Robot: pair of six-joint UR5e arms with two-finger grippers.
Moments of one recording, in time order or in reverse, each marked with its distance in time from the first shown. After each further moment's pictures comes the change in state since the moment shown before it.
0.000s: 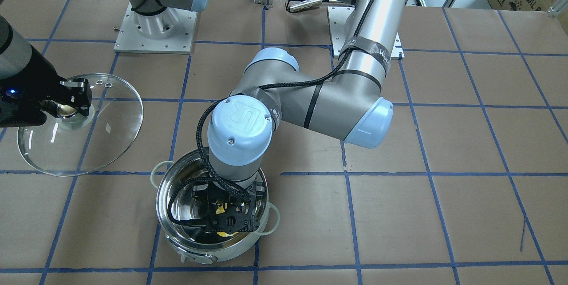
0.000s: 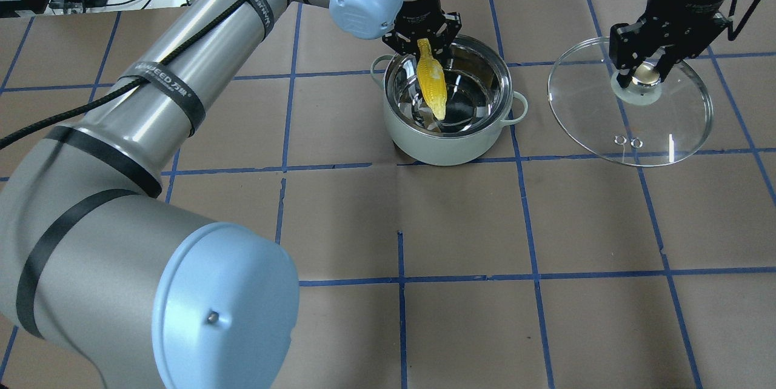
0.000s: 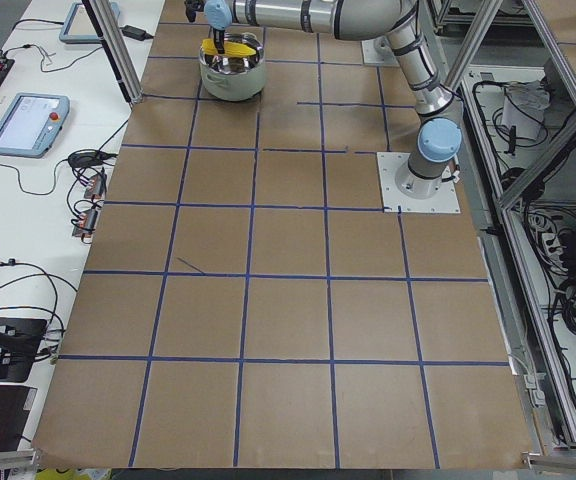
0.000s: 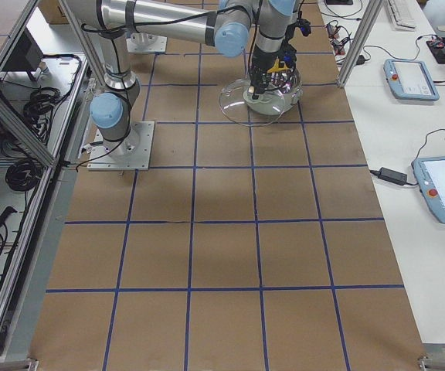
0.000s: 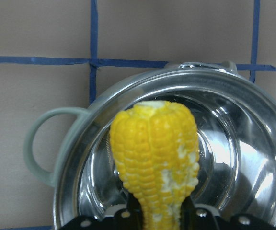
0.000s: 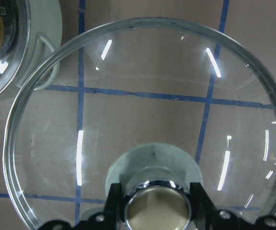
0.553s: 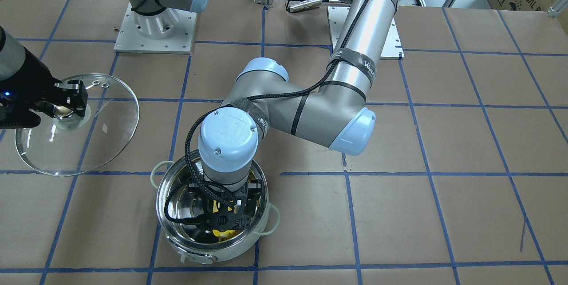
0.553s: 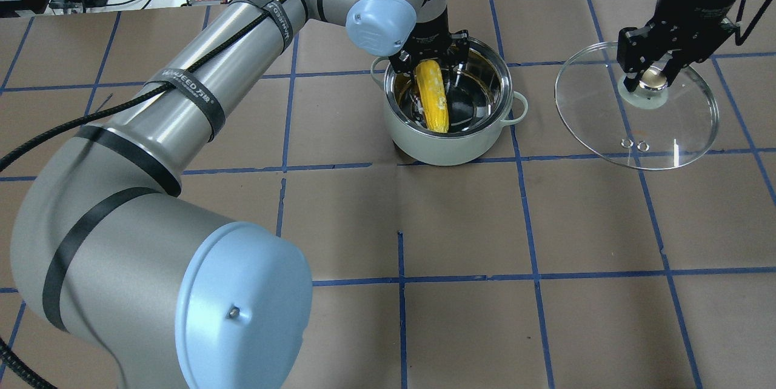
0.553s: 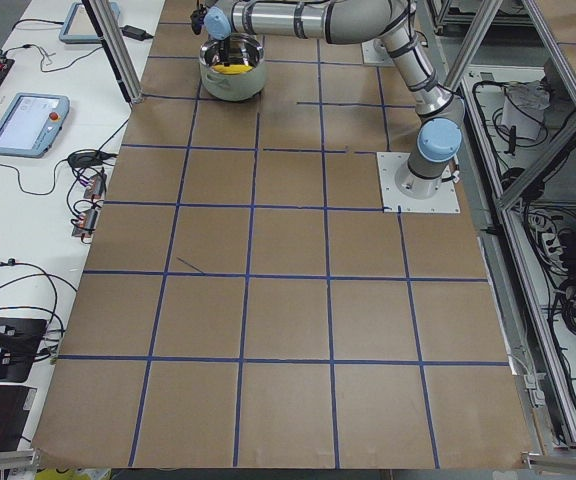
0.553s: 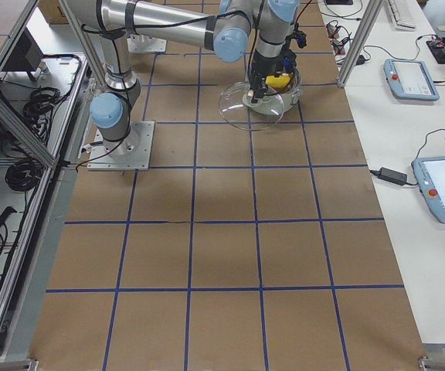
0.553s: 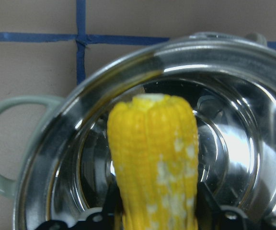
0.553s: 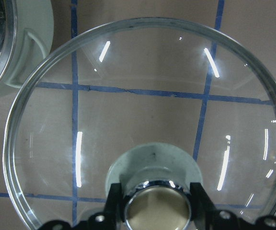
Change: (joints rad) left arm -0.022 -0.013 -0.025 -0.001 0.007 0.002; right arm -0.015 0.001 0.011 -0.001 0.002 -0.006
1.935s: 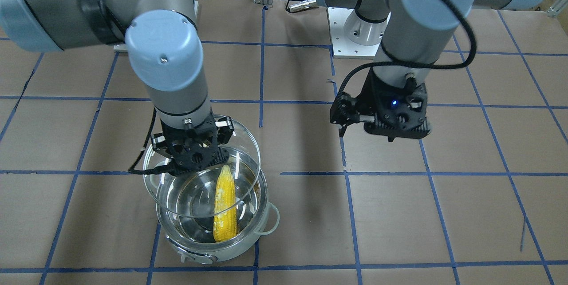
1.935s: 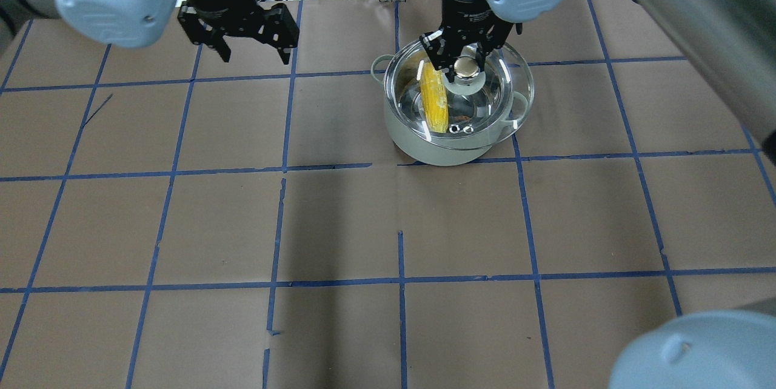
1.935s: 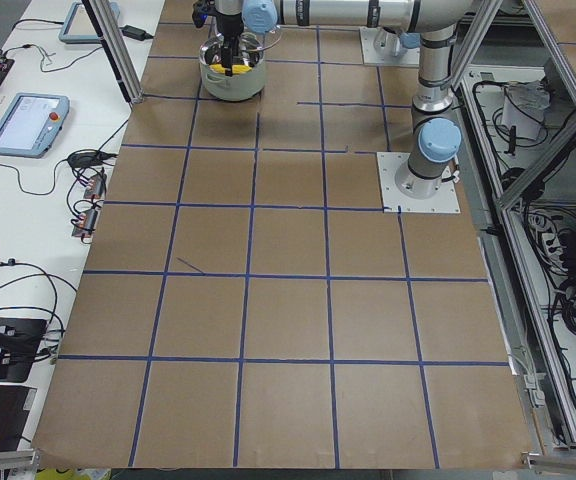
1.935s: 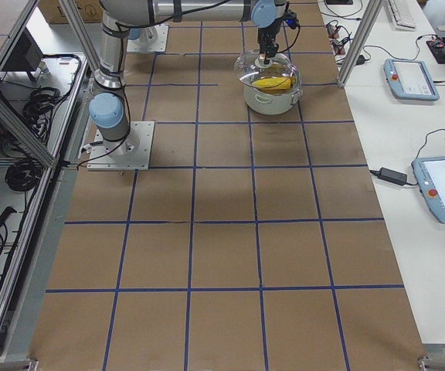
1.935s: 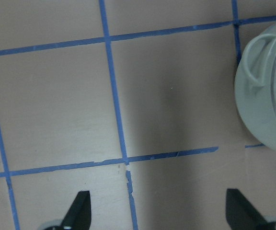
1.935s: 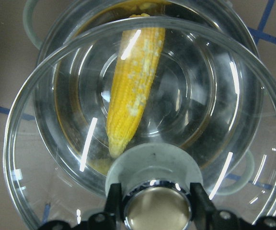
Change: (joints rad) left arm 0.339 0.584 -0.454 -0.072 0.122 0.454; right arm 0.451 0.280 -0.242 -0.114 0.010 0.205
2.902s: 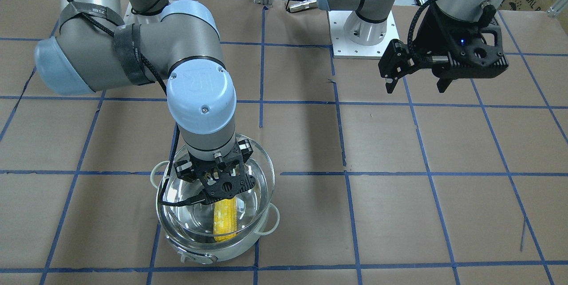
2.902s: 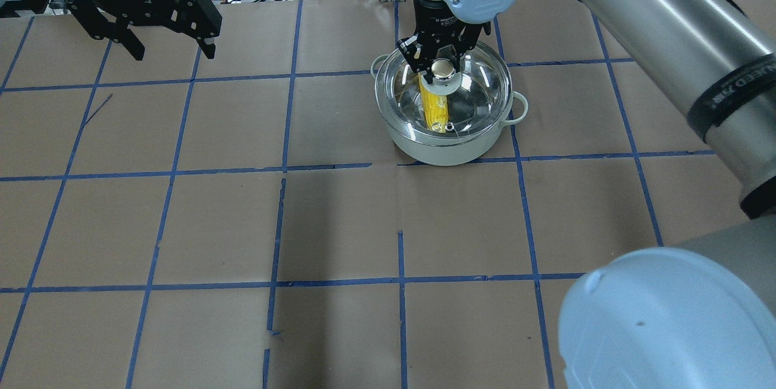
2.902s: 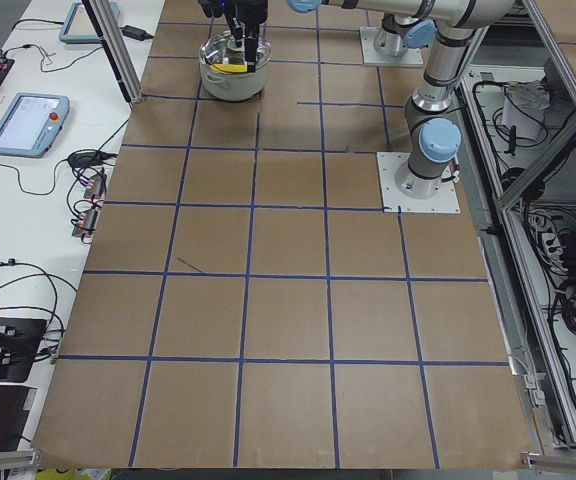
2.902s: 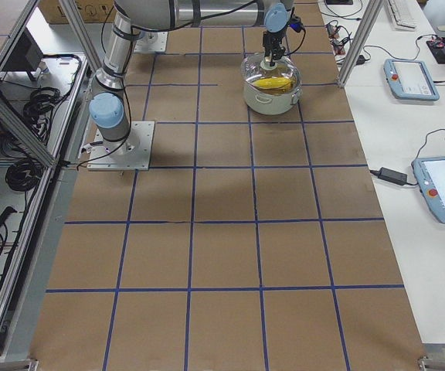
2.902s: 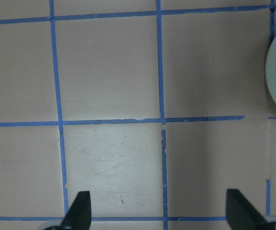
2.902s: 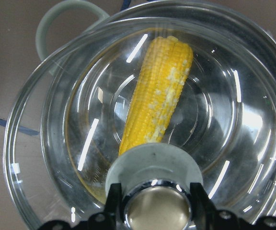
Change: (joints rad) left arm 0.083 0.082 0.089 -0.234 0.042 -0.018; right arm 0.018 0.092 -0.061 -0.011 -0.001 -0.038
